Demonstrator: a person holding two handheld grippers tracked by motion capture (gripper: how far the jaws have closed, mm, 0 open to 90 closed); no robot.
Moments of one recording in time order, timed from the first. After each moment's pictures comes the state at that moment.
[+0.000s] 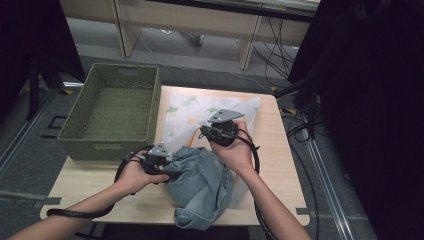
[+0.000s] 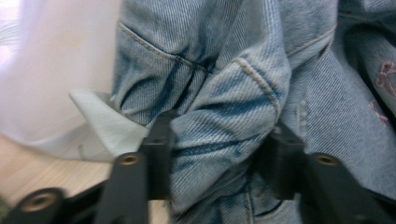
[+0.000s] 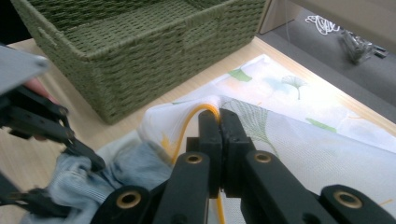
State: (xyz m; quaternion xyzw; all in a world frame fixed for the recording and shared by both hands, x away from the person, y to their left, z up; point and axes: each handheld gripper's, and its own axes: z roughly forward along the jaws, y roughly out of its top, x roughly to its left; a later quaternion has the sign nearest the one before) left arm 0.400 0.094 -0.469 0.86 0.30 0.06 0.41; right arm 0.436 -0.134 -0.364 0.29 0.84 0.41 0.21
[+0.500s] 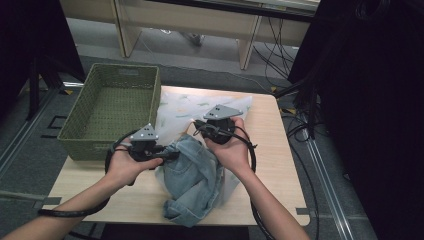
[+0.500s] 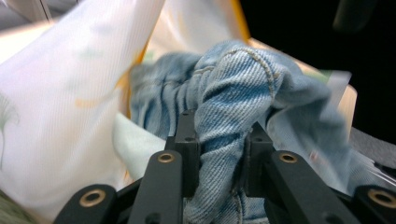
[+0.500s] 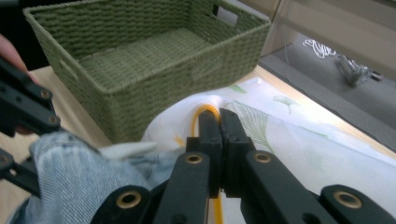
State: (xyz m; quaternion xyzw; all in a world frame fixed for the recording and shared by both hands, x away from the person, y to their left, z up) left arm 0.389 0.116 -0.396 0.80 0.31 0.09 0.51; right arm 0.426 -0.120 -0.342 0.27 0.82 0.44 0.23
